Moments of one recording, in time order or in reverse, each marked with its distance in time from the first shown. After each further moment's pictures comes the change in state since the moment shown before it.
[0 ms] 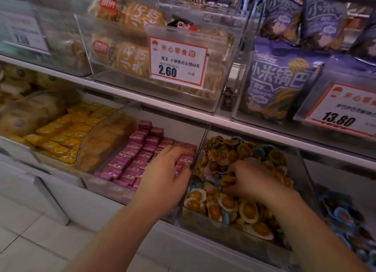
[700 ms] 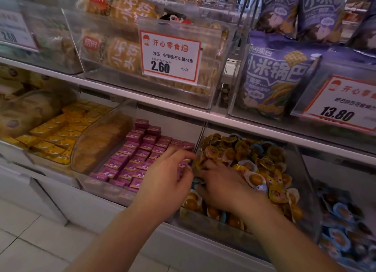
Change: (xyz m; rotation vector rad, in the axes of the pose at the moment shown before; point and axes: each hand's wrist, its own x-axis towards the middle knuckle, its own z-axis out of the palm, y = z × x) left_hand -0.004 0.005 0.007 0.029 -0.057 0.049; right_hand 0.002 -0.043 0.031 -0.018 -0.014 -0.232
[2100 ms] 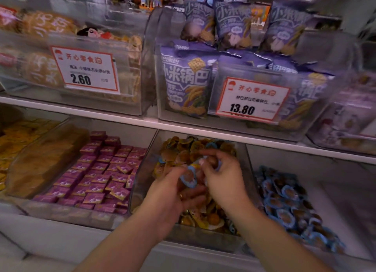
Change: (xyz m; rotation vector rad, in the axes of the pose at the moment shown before) left_hand 0.008 0.084 0.075 -1.356 -0.219 -0.831; right_hand -0.067 0.046 -0.022 1.110 0.775 0.313
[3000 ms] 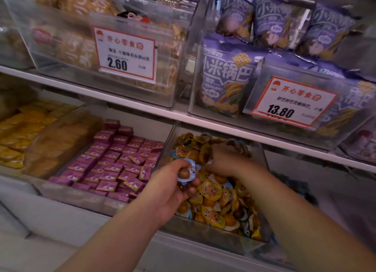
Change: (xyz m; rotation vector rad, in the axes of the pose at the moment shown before) left_hand 0.005 0.025 -0.026 -0.064 0.077 -0.057; right_hand 0.084 0.012 0.019 -1.104 -0.619 -0.023
